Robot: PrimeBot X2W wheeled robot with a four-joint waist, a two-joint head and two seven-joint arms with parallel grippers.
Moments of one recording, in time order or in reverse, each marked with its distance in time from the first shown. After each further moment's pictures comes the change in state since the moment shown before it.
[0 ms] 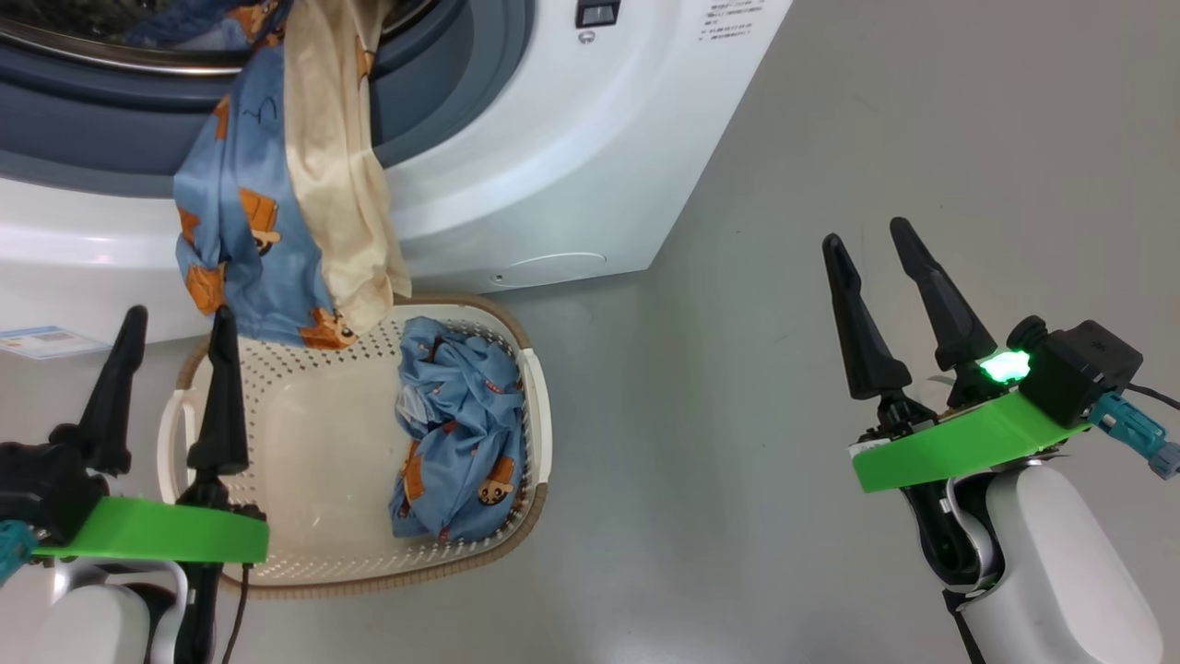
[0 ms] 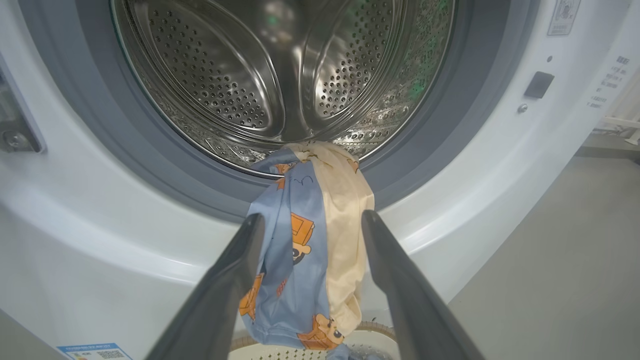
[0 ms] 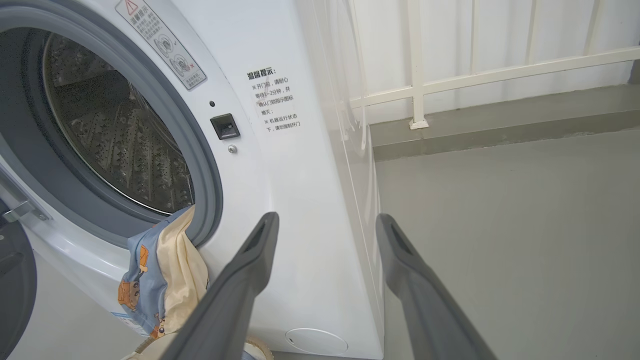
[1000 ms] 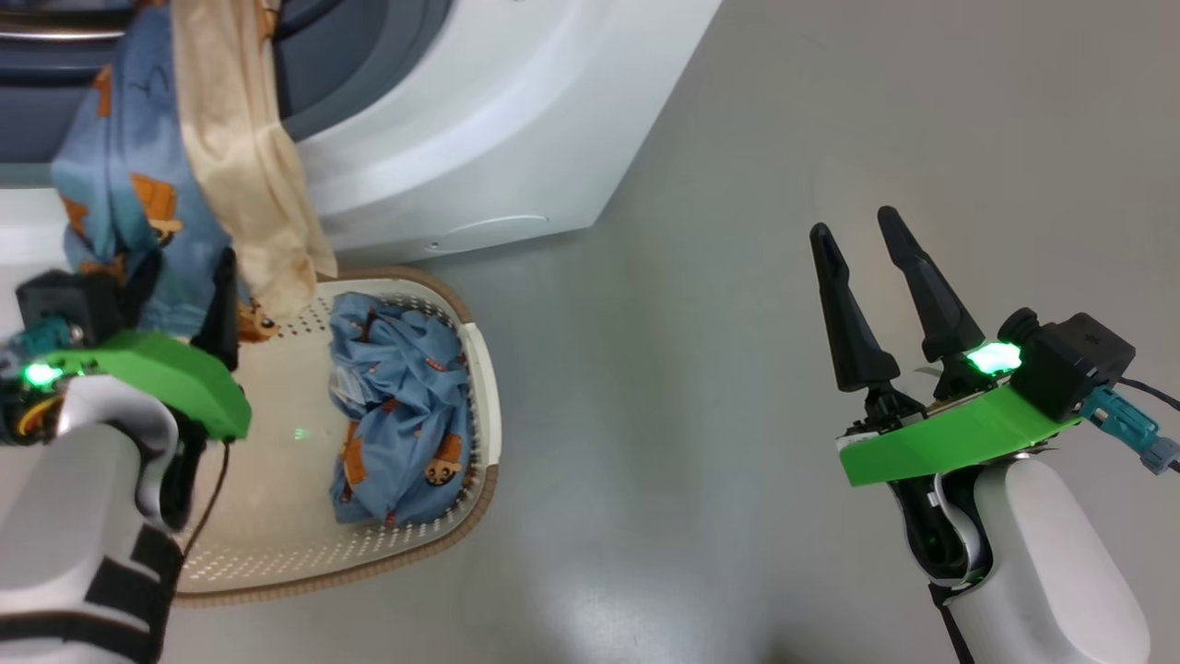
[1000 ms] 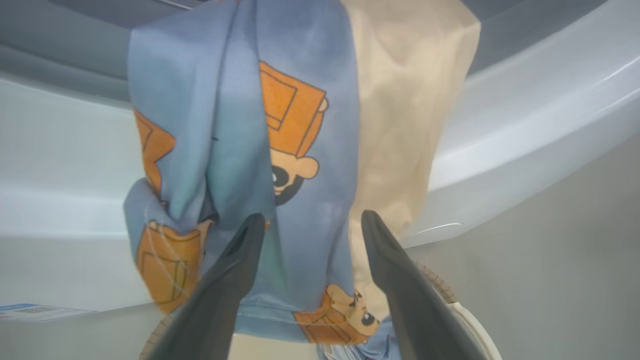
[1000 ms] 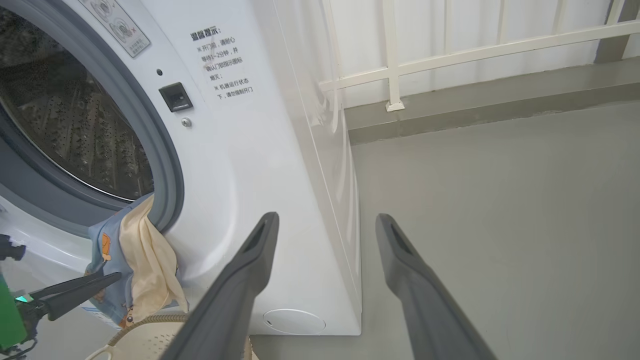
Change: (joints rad) left arm -0.461 -0.002 -0.151 0.709 -0.036 -0.133 0.073; right arm -0.013 0.023 0.006 -0.009 0.001 0.000 0.000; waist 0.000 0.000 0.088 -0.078
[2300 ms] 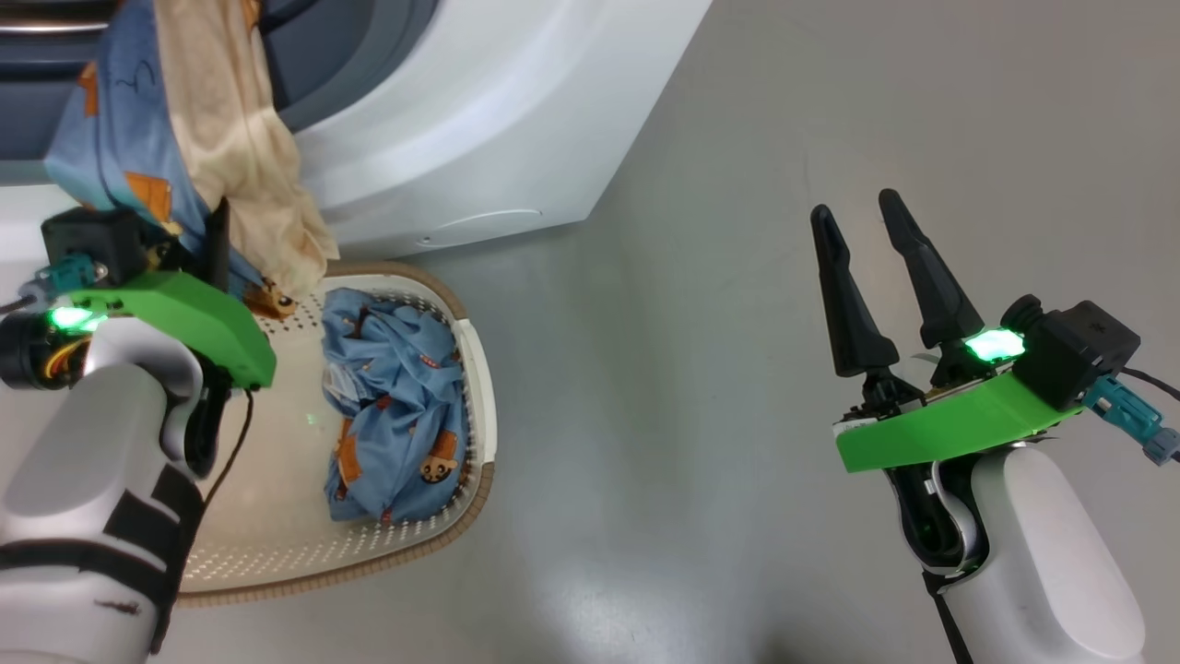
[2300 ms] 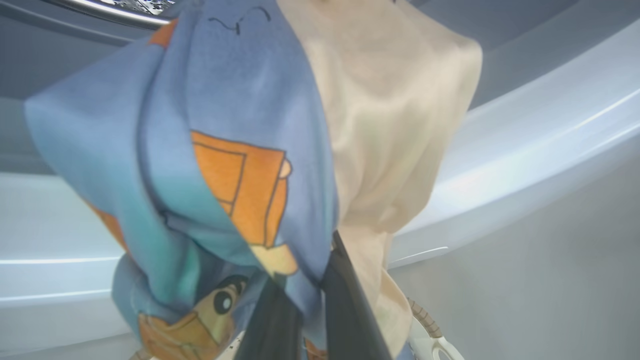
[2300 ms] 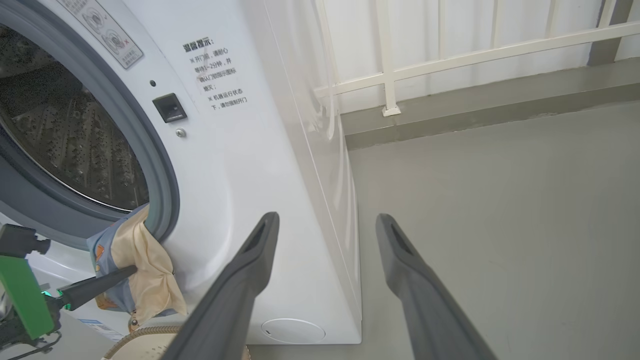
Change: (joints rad) left arm -0.200 -0.018 -0.211 0.206 -0.151 -0.009 -0.065; right arm -0.020 0.023 -0.013 -0.005 -0.001 0.000 0.000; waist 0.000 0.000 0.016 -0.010
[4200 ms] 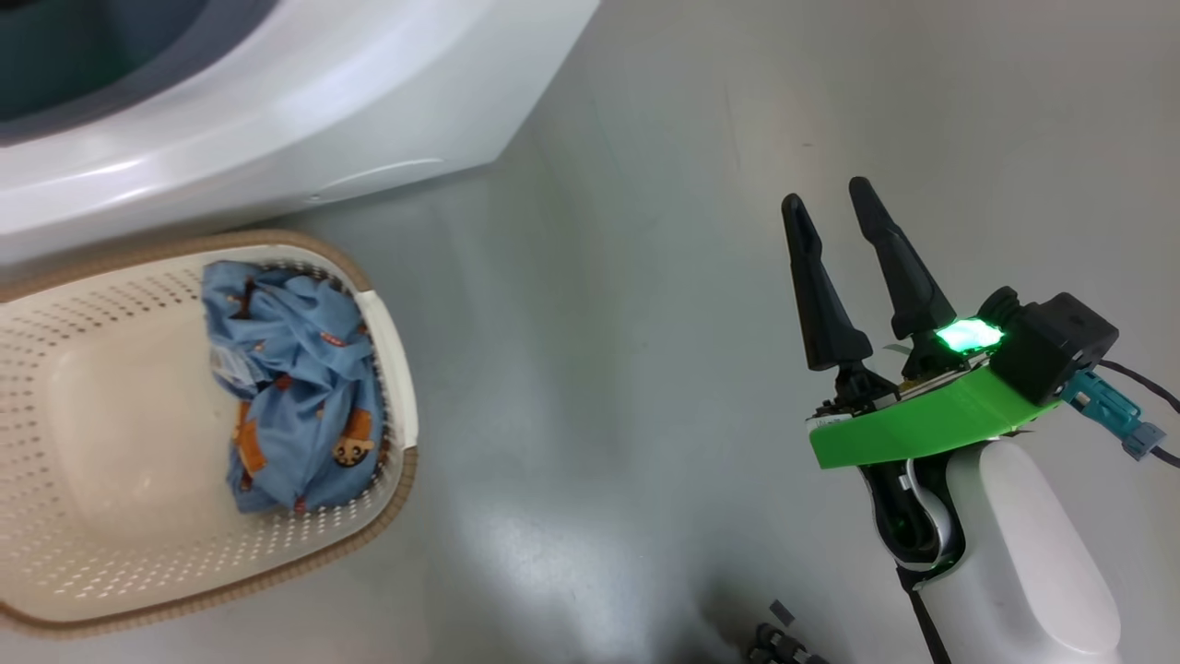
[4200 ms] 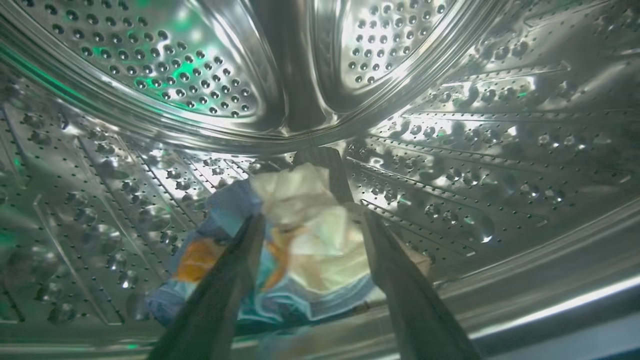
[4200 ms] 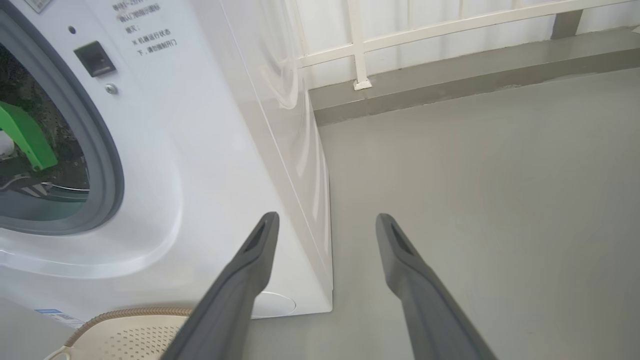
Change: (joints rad) left arm -0.536 0.116 0.057 0.151 0.141 0.066 0.165; right arm -0.016 0.036 0.023 -0.013 0.008 0.000 0.000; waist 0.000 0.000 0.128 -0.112
